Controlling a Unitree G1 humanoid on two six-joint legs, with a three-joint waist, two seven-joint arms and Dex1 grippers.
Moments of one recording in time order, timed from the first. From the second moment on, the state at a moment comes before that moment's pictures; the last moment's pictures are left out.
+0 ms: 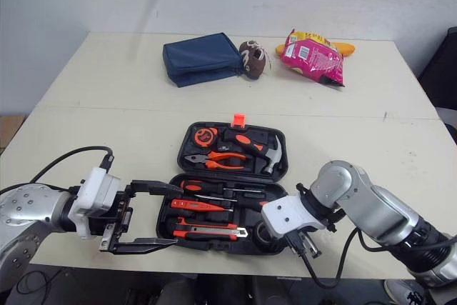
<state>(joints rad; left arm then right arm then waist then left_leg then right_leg) 0.04 0.88 0.21 -0.62 -0.73 0.48 -1.10 -0.49 -0.98 0.50 -0.47 0.14 0.45 1.53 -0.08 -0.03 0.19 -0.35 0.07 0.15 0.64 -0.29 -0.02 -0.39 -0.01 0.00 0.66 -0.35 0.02</state>
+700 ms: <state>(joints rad) 0.08 0.88 0.23 -0.61 -0.73 0.47 -1.09 -0.34 -0.95 0.28 -0.30 0.54 0.26 1.56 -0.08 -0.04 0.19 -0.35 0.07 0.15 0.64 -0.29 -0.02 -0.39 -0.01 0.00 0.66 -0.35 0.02</state>
